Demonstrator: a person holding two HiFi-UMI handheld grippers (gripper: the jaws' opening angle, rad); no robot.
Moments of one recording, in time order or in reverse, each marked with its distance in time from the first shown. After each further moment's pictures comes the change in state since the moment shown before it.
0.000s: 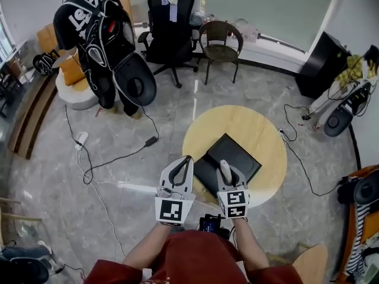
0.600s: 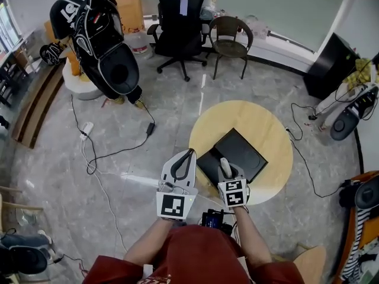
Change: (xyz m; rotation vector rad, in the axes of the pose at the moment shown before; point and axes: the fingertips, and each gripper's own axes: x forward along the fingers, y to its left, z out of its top) left arm -0.009 0.017 0.008 -0.007 -0.013 0.049; right arm 0.039 0.015 -0.057 -0.028 0.212 0.065
